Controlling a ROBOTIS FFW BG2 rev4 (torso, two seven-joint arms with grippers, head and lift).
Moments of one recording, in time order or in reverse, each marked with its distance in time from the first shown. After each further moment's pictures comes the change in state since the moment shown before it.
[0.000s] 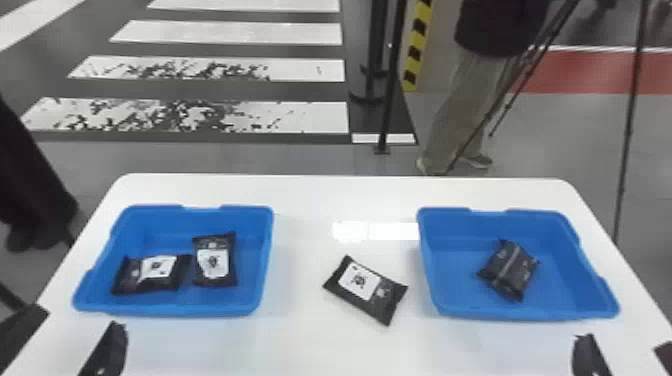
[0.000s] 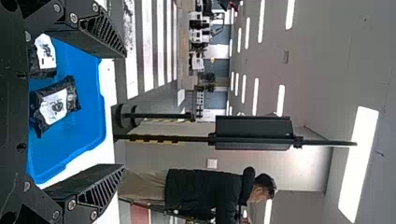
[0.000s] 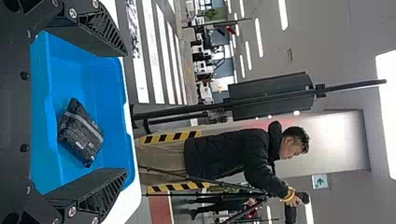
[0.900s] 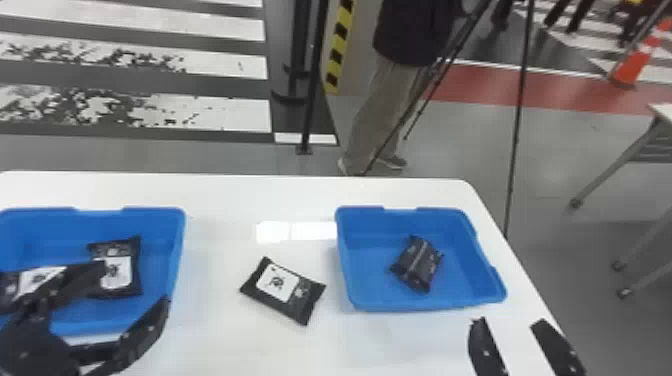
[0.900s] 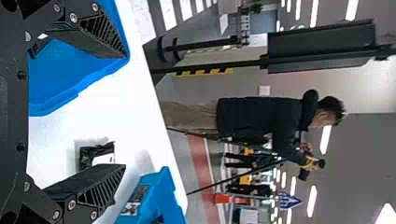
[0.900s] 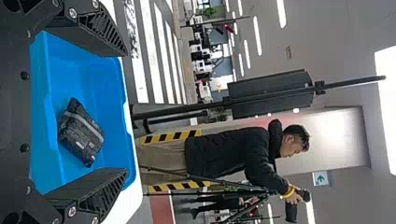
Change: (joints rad) left arm -0.370 0.122 -0.242 0.030 -0.302 0.499 -0.075; right arm -0.007 0.000 0.000 0.009 -0.016 0.000 0.003
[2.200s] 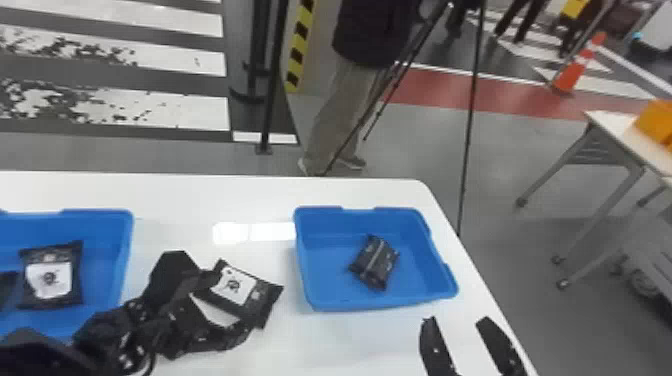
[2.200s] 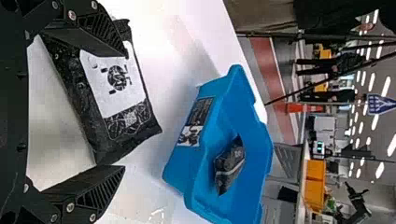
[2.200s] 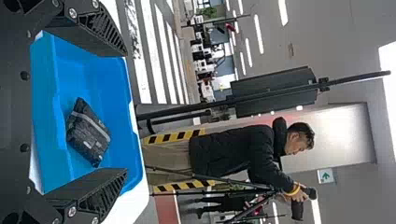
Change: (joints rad) left arm -0.624 0.053 -0.580 0.680 -0.067 0.116 0.042; right arm -0.012 0.000 0.003 0.028 -0.016 0.000 0.010
